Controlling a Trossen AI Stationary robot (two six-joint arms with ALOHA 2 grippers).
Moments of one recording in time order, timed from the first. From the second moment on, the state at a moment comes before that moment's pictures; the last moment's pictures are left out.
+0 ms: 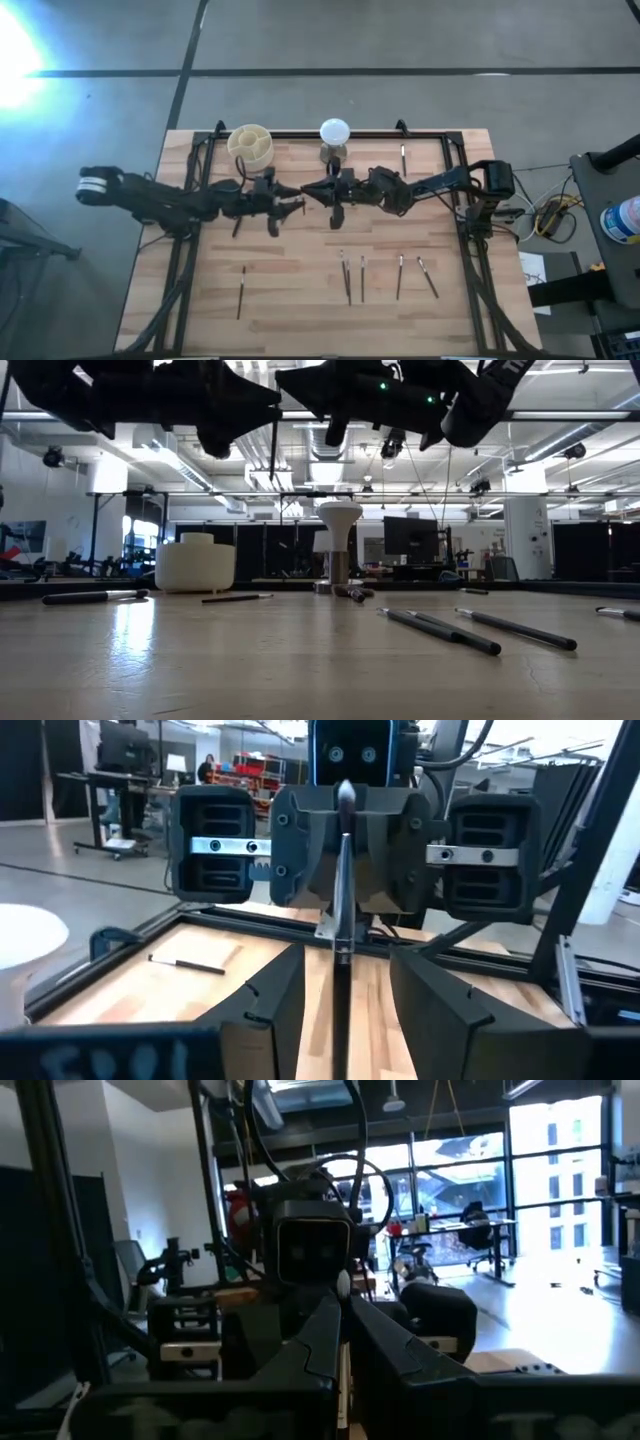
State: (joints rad) left arm 0.01 1.18 0.46 0.82 -0.11 -0.13; right arm -0.09 1.80 0.94 1.13 -0.11 0.17
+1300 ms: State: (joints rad) left arm 0.80 1.05 0.49 0.64 -0.20 -0.03; right arm -0.21 1.65 0.85 0.75 -0.16 -0.03
